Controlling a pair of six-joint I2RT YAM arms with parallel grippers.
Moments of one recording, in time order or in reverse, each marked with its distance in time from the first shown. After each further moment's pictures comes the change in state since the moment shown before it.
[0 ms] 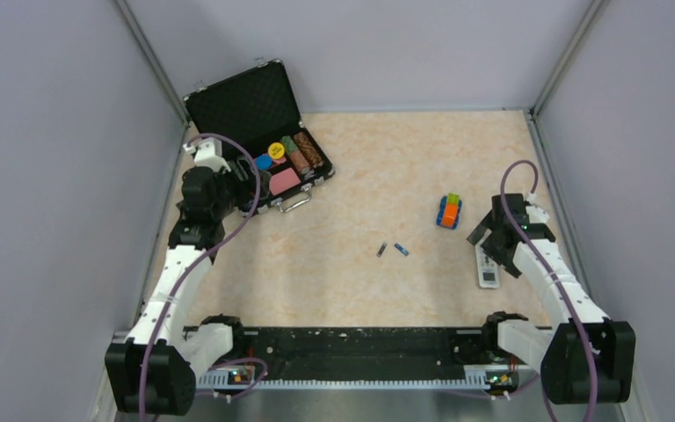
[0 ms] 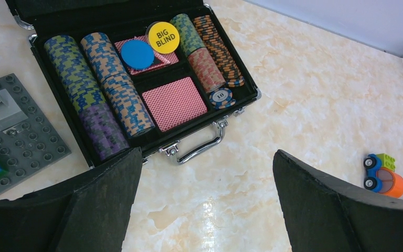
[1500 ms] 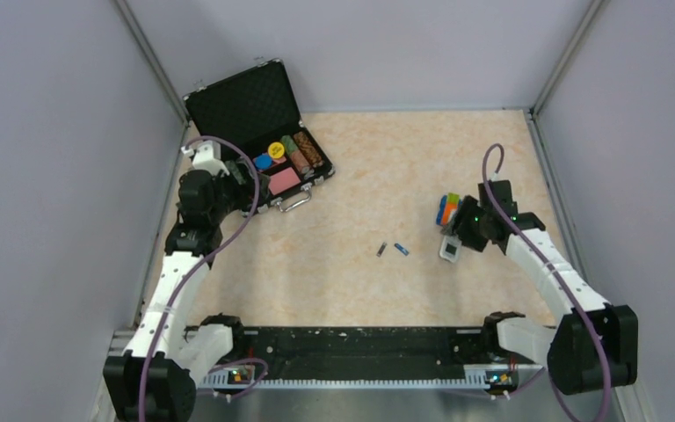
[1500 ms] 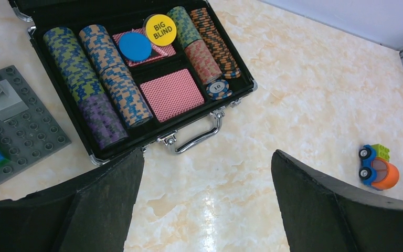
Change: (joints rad) left arm 0.000 -0.049 0.000 -0.064 0.008 0.003; right arm 0.114 0.097 0.049 0.148 -0.319 -0.101
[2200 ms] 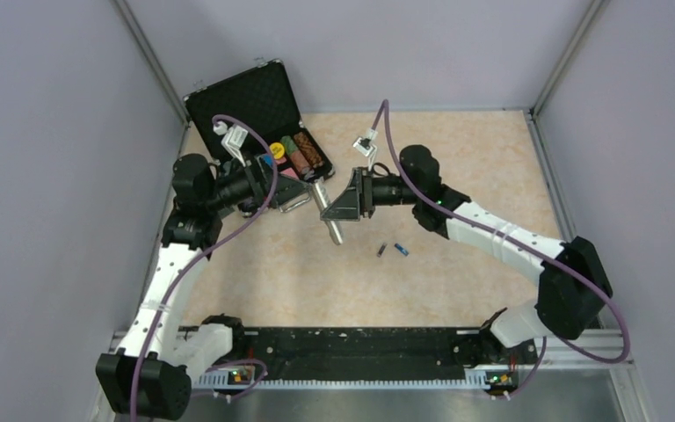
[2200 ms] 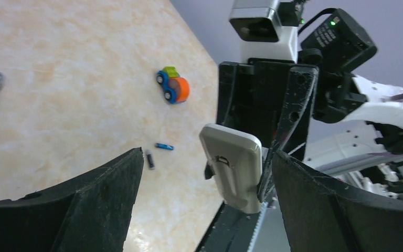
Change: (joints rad) left arm -0.056 0.037 0.170 0.069 0.760 -0.191; right arm 0.565 0.275 0.347 0.798 -0.780 0.080
